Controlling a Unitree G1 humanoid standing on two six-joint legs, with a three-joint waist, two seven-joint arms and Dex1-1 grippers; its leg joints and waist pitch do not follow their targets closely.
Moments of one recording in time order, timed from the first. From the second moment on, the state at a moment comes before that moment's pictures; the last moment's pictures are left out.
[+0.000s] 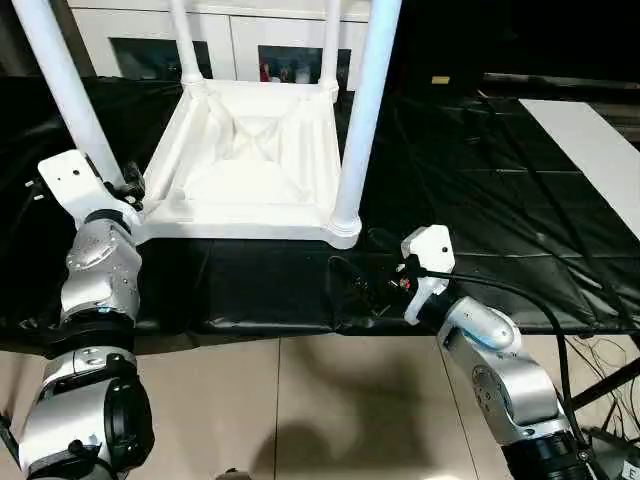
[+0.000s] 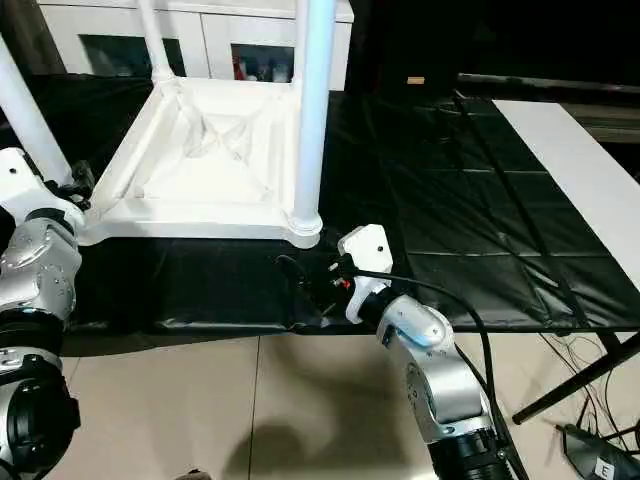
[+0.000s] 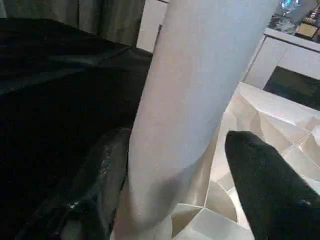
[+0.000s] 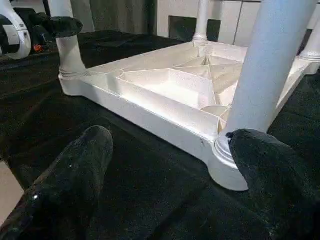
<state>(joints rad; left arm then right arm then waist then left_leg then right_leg) -0.72 0.33 0.43 0.81 -0.23 -0.02 0.01 -0.21 -0.17 0.15 0.01 0.22 0.19 0.53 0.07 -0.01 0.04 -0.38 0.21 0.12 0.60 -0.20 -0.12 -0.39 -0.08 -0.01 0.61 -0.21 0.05</state>
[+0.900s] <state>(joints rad) -0.63 0.36 0.22 0.62 -0.19 0.12 -0.34 -0.19 -0.18 0.15 0.00 0.22 0.18 0.54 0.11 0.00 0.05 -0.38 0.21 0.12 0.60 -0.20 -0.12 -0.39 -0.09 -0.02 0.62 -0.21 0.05</state>
